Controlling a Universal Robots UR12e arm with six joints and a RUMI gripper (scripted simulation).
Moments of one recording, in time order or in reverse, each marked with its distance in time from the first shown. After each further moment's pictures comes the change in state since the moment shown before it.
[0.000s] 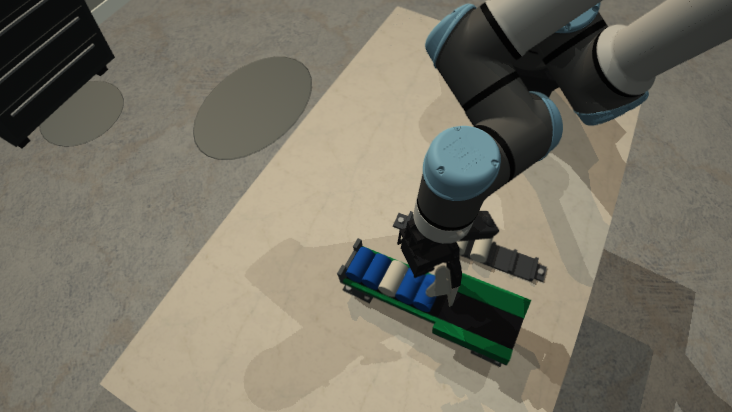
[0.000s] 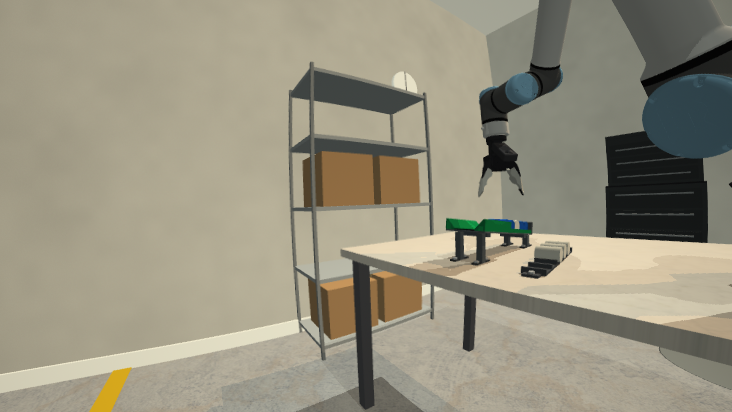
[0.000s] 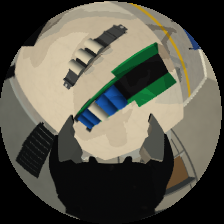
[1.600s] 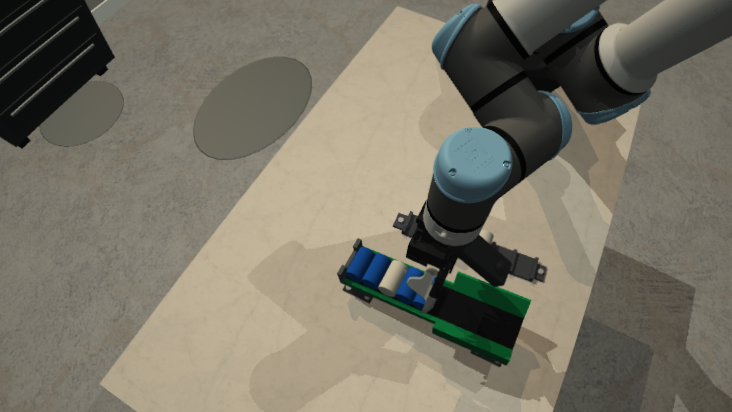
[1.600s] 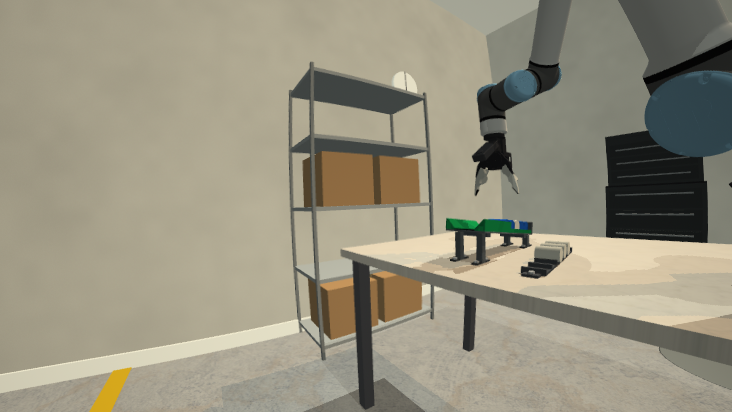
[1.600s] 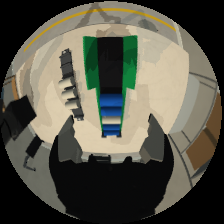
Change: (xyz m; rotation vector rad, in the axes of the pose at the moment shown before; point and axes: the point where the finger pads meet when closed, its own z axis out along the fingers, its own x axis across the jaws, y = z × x) arm 0.024 -0.005 -0.005 0.007 0.003 0.859
